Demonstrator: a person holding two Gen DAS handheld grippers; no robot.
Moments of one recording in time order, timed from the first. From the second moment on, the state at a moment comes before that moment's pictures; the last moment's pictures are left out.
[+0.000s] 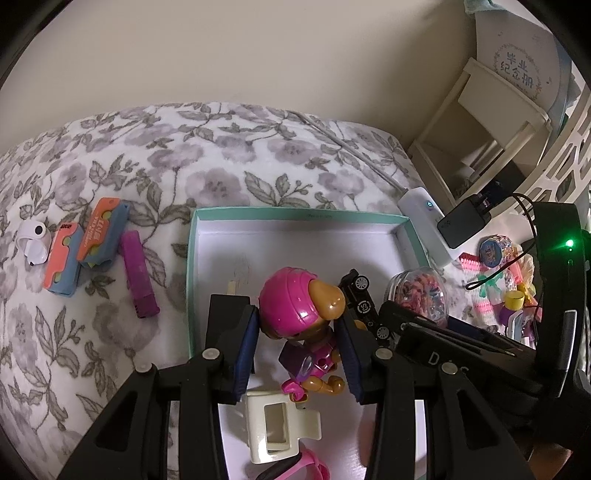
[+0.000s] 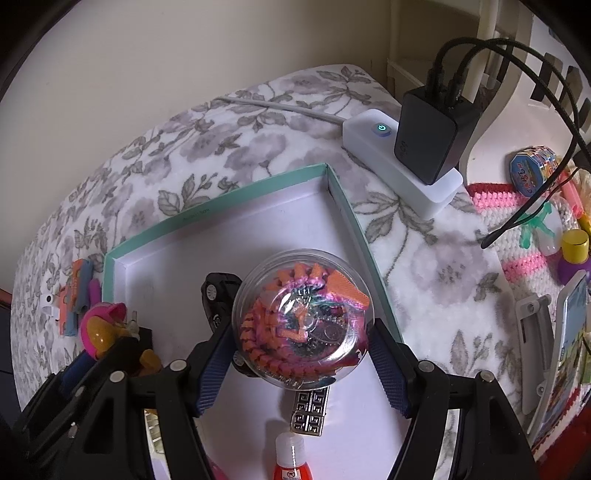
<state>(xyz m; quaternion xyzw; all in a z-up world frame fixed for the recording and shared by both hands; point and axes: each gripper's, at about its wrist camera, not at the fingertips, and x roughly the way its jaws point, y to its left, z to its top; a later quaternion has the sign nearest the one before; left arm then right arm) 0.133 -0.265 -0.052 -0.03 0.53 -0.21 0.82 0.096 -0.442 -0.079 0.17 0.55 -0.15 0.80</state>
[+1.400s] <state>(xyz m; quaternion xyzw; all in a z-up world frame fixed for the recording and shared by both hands) 0.154 -0.220 -0.027 -0.10 0.54 -0.17 0.81 0.093 -0.442 -0.050 0.15 0.54 -0.16 0.81</state>
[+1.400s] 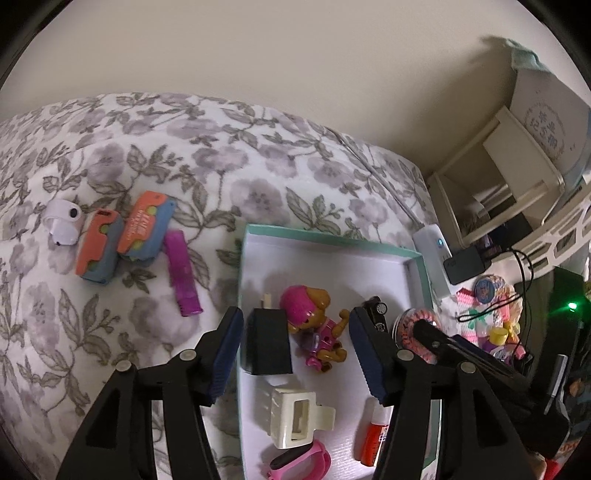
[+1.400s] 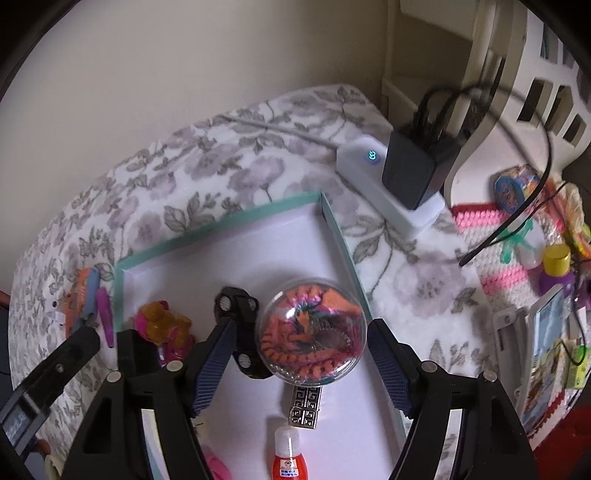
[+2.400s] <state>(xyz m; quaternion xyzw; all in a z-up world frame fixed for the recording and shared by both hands) 0.167 -0.147 -0.001 -0.12 0.50 -0.07 0.85 0.104 -0.390 0.005 0.10 0.47 -0.14 0.87</state>
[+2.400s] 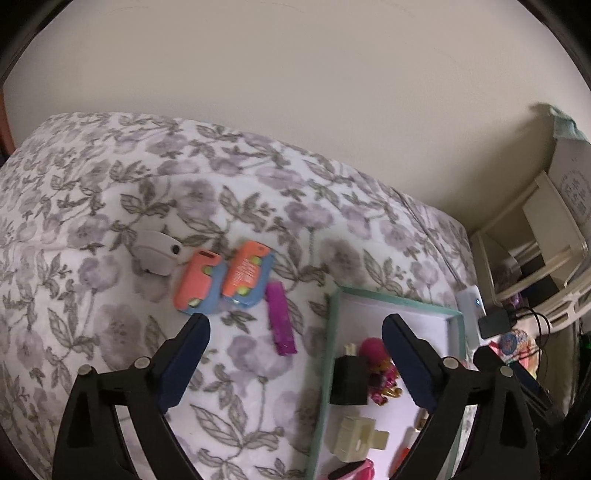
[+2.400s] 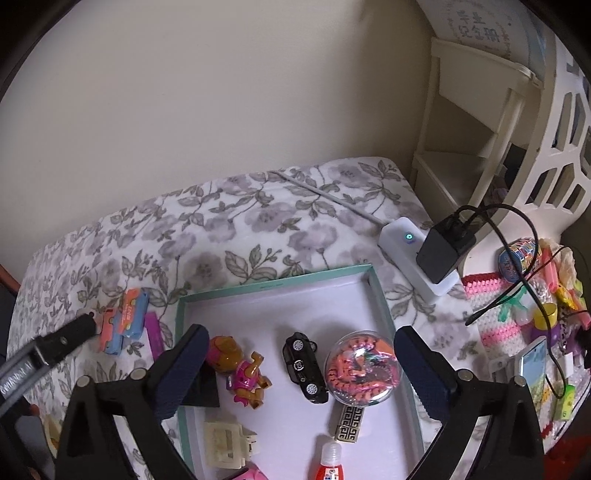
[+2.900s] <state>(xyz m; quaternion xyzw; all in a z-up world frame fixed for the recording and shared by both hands) 0.182 -0.076 0.004 -0.14 0.48 -0.01 0.86 0.117 -0.357 -0.005 0.07 0.48 -0.12 0.86</state>
